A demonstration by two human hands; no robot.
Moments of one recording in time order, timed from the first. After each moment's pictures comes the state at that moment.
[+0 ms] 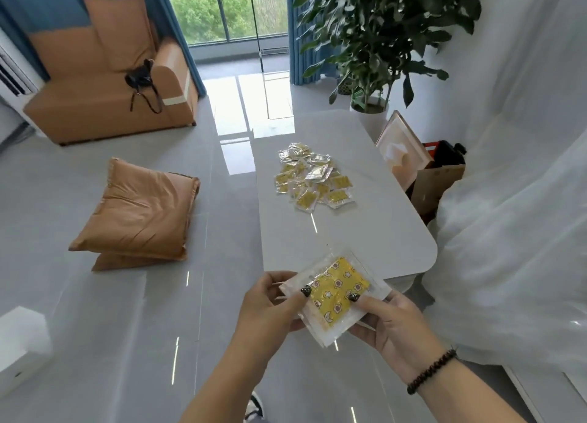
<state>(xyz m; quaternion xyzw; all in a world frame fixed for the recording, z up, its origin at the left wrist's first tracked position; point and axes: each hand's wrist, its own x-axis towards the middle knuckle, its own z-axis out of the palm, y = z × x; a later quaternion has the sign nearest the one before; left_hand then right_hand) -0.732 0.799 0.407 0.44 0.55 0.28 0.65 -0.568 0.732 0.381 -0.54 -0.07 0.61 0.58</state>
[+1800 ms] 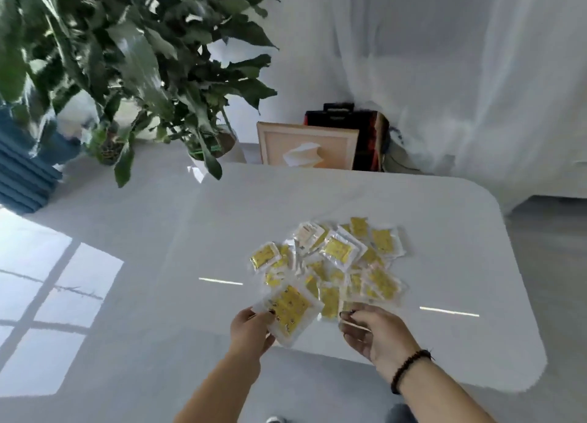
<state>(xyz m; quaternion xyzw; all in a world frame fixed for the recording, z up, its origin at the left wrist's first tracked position) -0.582 1.754 0.253 0.59 0.45 -0.15 0.65 -0.591 1.550 0.267 -0.44 0.42 0.24 0.76</state>
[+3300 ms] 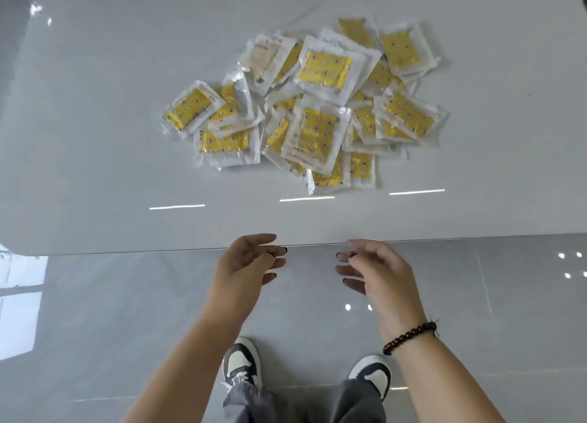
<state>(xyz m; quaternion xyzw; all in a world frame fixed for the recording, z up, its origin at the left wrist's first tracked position) -0.633 1.787 -0.029 0.69 0.25 -0.29 0.62 -0.686 1.617 -0.039 -0.56 0.45 0.07 0.69</state>
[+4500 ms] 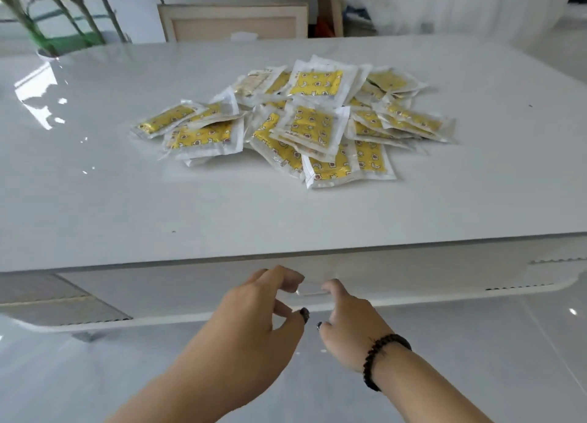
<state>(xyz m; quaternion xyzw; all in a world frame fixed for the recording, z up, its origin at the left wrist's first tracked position) -0.658 1.790 -0.172 0.90 -0.16 -0.20 0.35 -0.681 1.630 -0.252 -0.89 0.17 0.24 0.35</state>
